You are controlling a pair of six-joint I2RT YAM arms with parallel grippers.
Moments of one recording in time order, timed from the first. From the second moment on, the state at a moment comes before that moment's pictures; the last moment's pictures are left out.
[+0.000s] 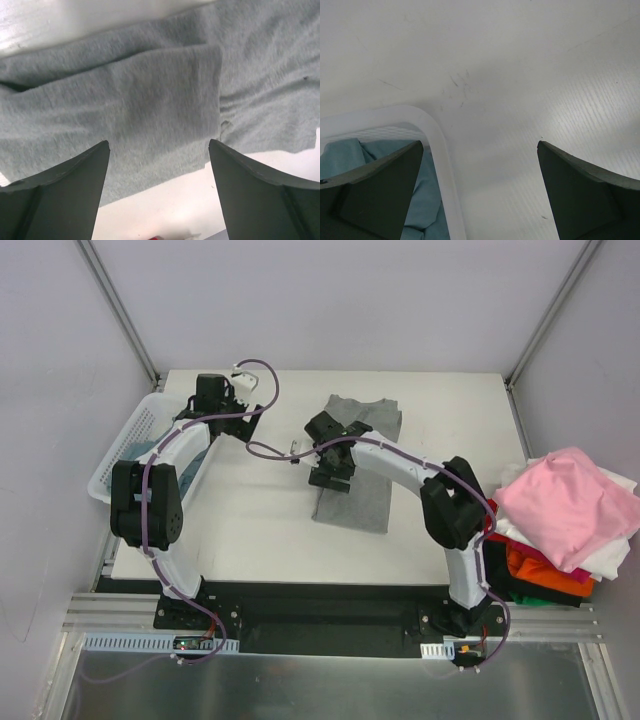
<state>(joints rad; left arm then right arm) -0.10 1.77 1.29 -0.23 0.15 0.37 0.79 2.06 1.69 -0.85 0.18 -0.66</state>
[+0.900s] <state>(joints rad) -0.10 1.76 1.29 -0.23 0.20 0.34 0.60 2.06 1.63 -0.70 0.26 -0.71</state>
